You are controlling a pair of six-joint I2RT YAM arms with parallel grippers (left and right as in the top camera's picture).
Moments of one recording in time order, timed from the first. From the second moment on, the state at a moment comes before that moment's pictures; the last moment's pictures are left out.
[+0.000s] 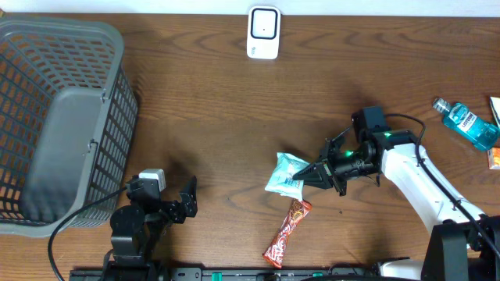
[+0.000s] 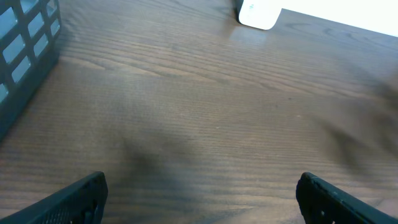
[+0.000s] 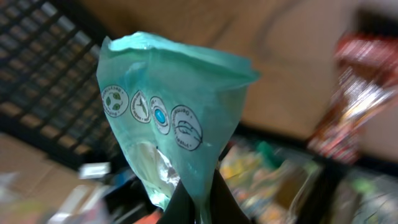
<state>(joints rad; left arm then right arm) -0.06 0.13 0.13 -0.44 0.20 -0.22 0.16 1.52 0.88 -0.90 -1.04 0.86</state>
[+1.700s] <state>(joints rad) -0.06 0.13 0.13 -0.44 0.20 -0.22 0.34 1.52 0.88 -0.77 -0.77 0.30</state>
